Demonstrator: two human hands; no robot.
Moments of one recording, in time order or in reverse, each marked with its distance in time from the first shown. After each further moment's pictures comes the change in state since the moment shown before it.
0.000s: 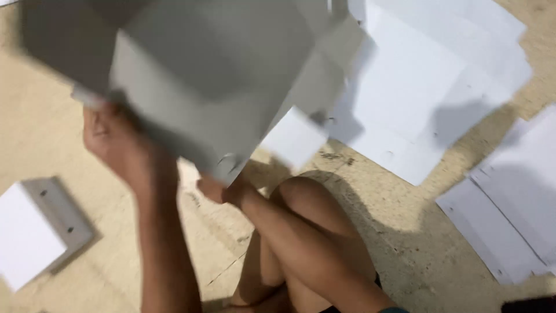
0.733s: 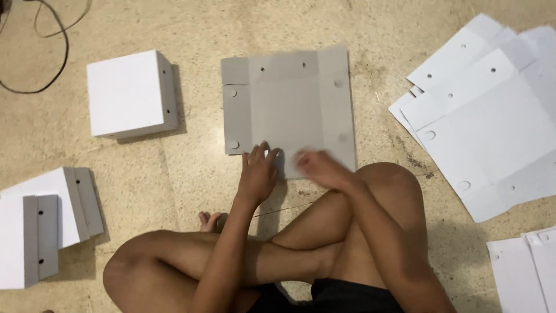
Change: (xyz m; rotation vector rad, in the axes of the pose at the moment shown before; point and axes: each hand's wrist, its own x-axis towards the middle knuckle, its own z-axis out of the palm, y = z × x) left_hand -0.198 -0.176 -0.123 0.801 -0.693 -0.278; right_hand -0.073 -0.117 -0.072 0.387 -0.363 0.083
